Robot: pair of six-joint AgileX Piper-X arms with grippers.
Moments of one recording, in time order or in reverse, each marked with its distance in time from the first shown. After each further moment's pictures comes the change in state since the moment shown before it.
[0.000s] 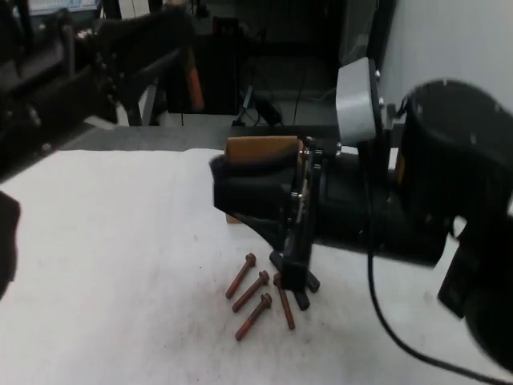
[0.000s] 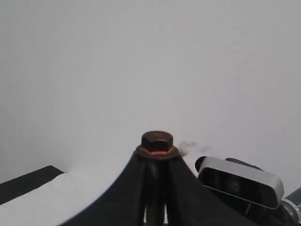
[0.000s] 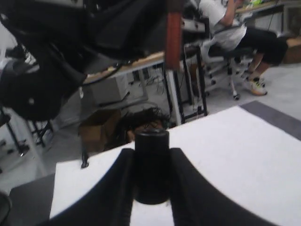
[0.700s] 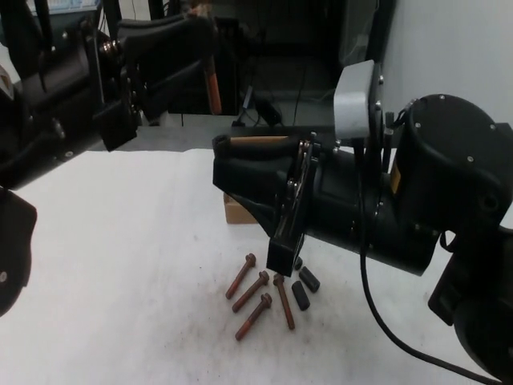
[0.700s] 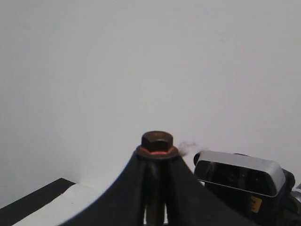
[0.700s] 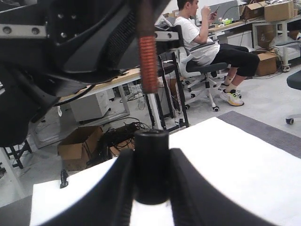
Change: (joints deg) left arm -2.1 0.2 0.0 0.0 -1.6 8.1; right arm 0.2 1.4 0.6 -4.0 5.2 1.4
